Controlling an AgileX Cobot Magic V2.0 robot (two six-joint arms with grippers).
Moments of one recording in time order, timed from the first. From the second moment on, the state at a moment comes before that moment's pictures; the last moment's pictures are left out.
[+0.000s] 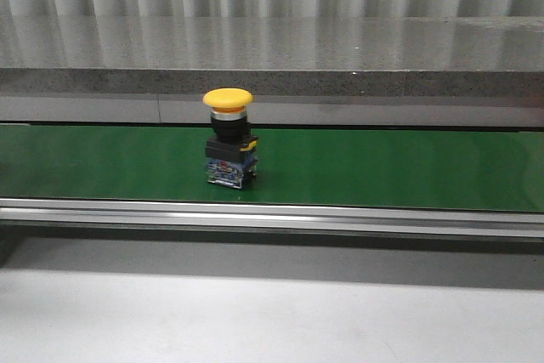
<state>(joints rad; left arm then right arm) -0.28 1.14 -0.95 0.14 0.58 -0.20 0.26 0.29 -0.55 -0.03 0.76 0.03</state>
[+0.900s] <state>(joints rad) -0.40 0.54 -0.53 0.15 0.62 -0.20 0.47 1.27 -1.04 0.00 0.81 0.03</state>
